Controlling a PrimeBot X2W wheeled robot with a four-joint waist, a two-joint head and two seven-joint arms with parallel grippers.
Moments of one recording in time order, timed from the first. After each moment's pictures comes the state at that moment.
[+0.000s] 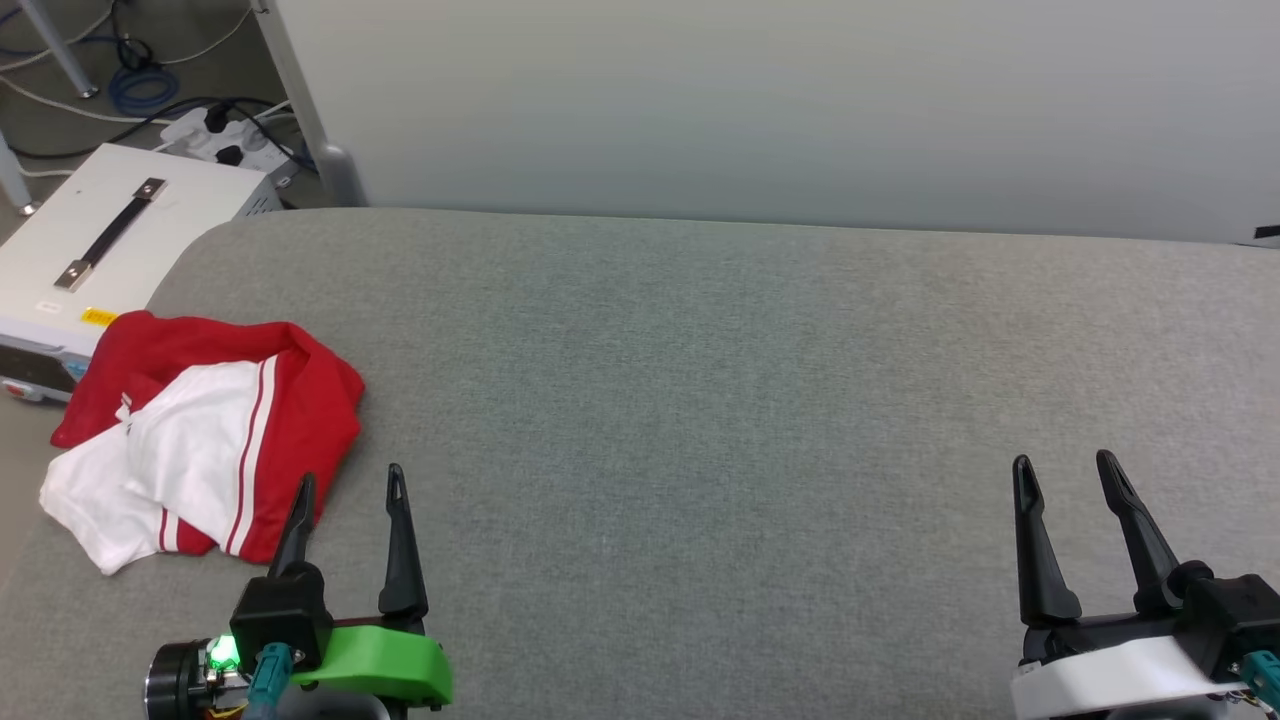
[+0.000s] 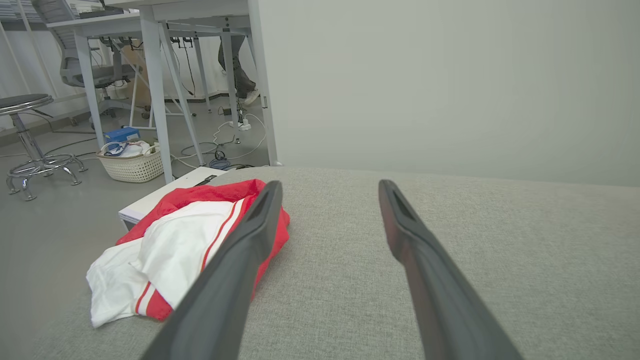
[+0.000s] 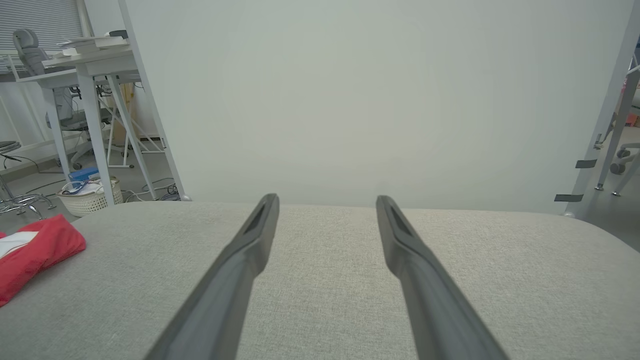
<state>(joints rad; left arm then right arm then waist) 0.06 0.05 -0.01 0.02 -0.06 0.07 -0.24 0.12 -0.03 -0.01 -0.12 0.14 0.13 -0.24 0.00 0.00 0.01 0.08</state>
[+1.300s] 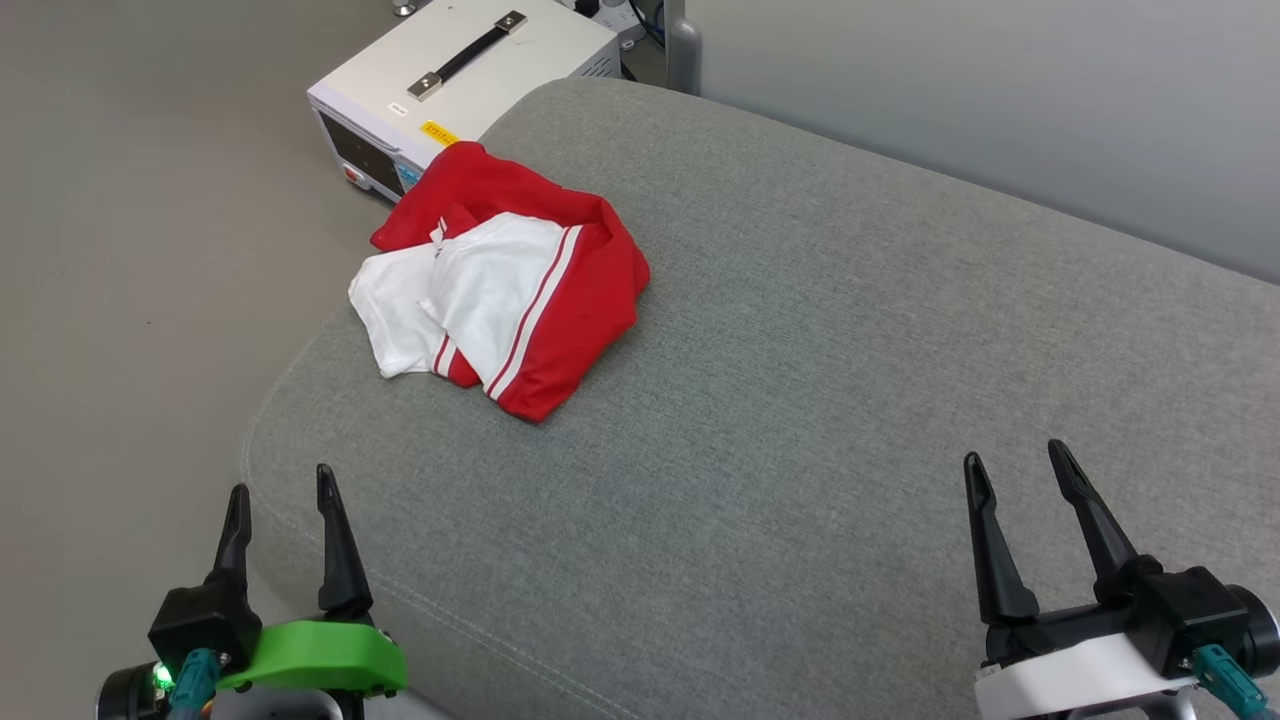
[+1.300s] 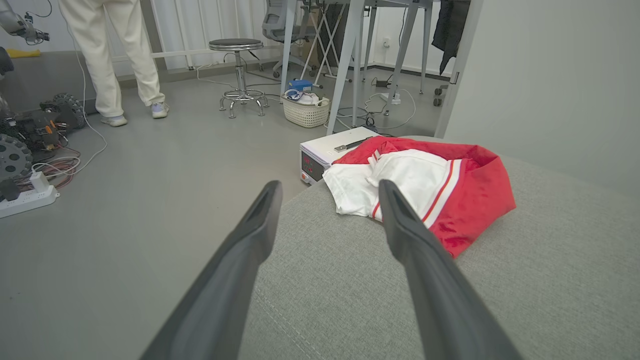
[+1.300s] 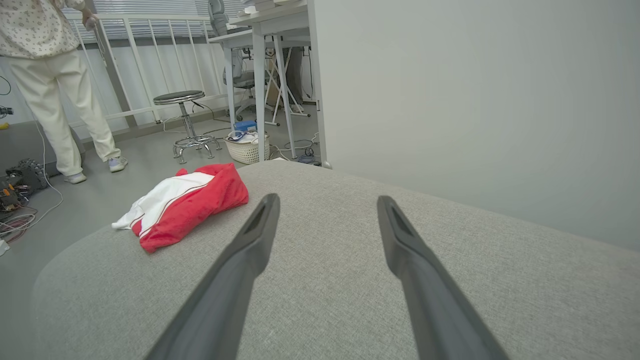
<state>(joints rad) 0.06 0.05 0.06 0.03 -0.17 0.10 -0.26 0.11 -0.03 0.05 -0.12 0.09 0.13 -0.25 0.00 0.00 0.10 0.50</state>
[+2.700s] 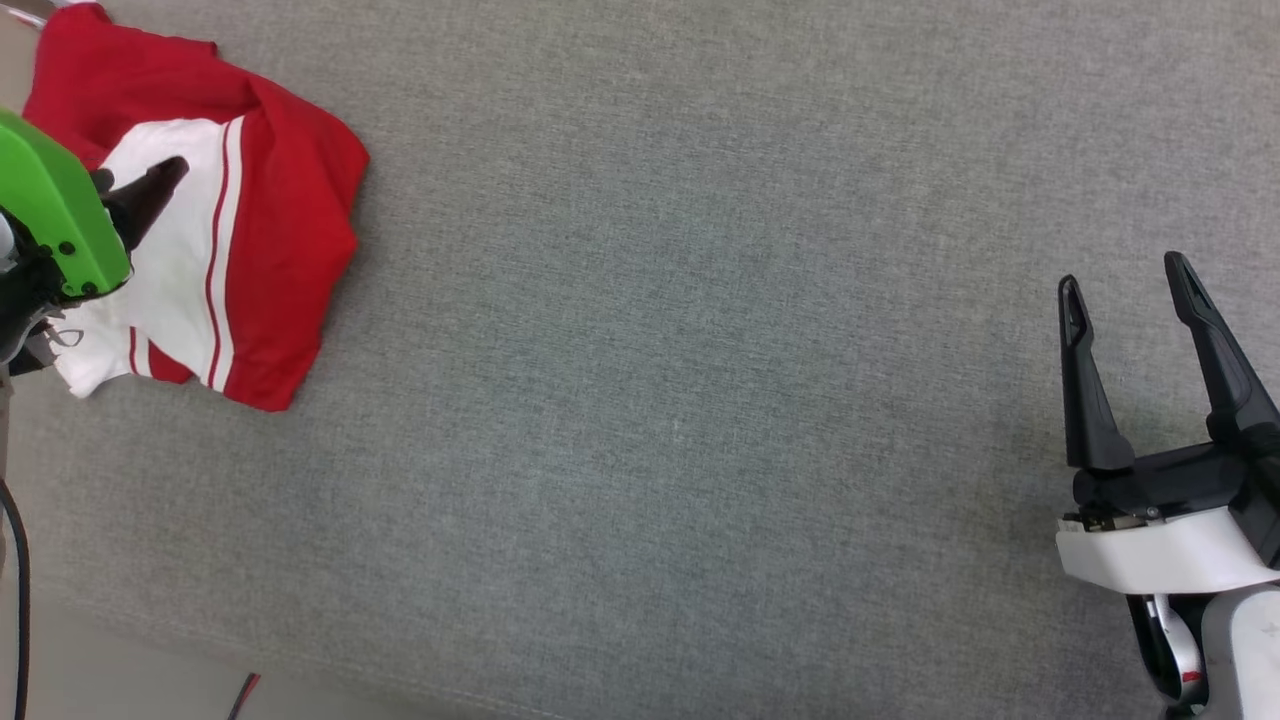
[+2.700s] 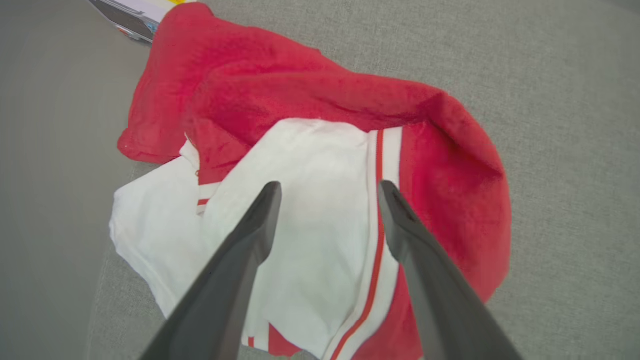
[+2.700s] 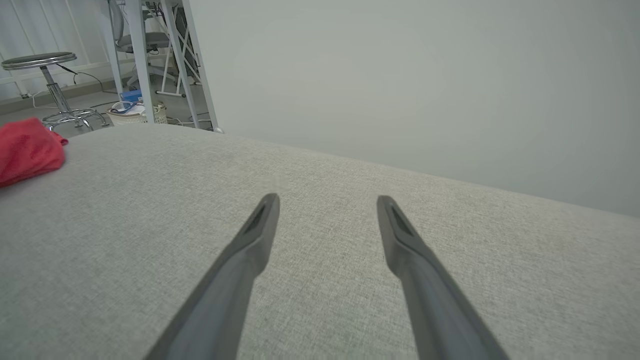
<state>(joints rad) -0.83 0.60 -0.16 0.53 -0.79 -0.13 0.64 -0.10 -0.14 0.01 -0.23 0.03 0.13 -0.25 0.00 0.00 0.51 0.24</state>
